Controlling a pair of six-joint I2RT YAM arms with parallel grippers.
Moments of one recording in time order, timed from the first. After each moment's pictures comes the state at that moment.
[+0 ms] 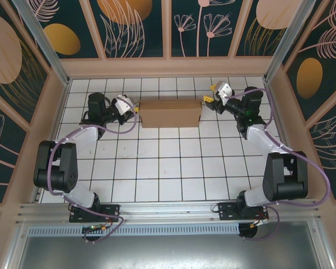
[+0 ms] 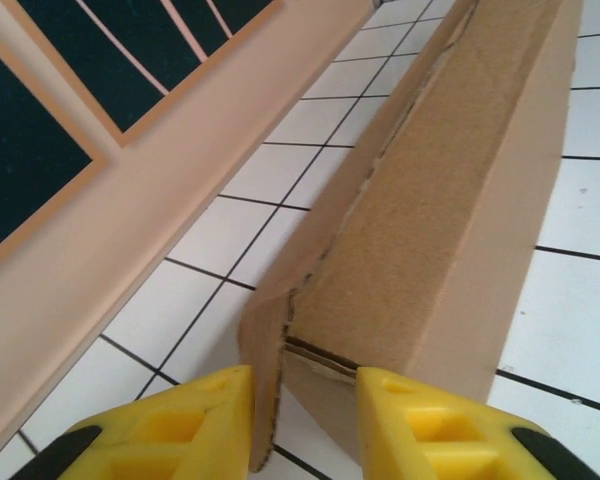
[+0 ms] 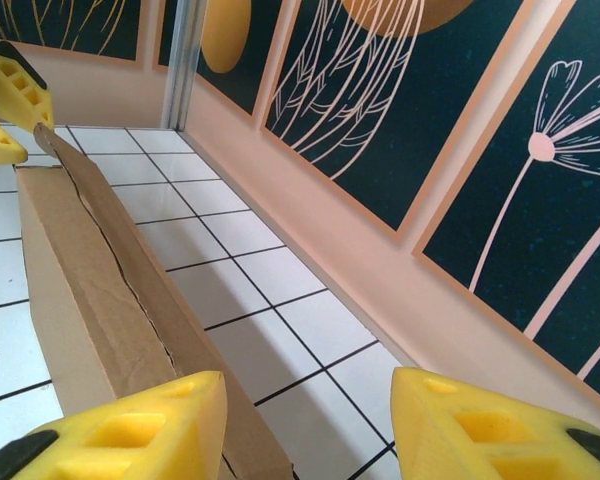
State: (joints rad) left arm -0.12 1.60 0.89 0.31 0.70 0.65; right arm 0.09 1.44 0.88 0.43 -0.78 -0.45
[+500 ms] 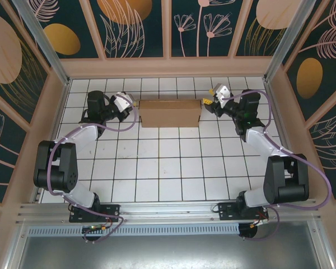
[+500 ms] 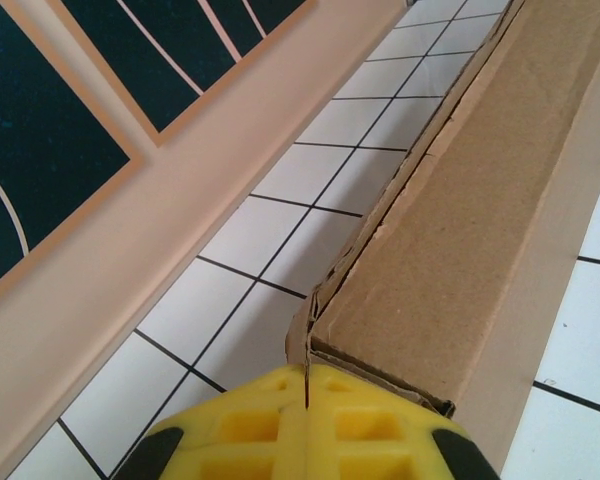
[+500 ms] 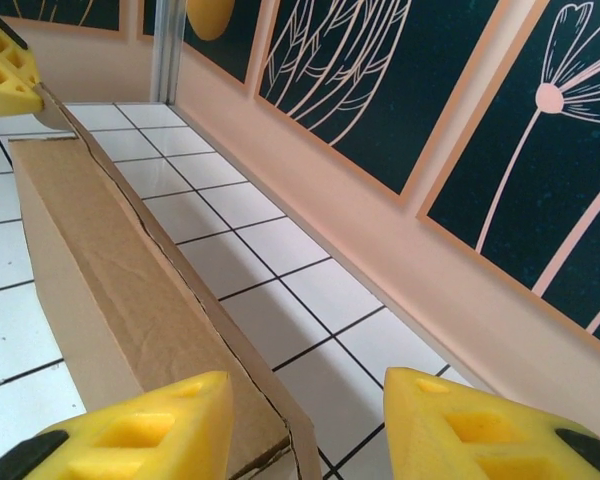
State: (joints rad) left arm -0.12 1.60 0.91 0.31 0.67 0.63; right arm 0.11 1.41 0.85 0.36 -0.70 -0.48
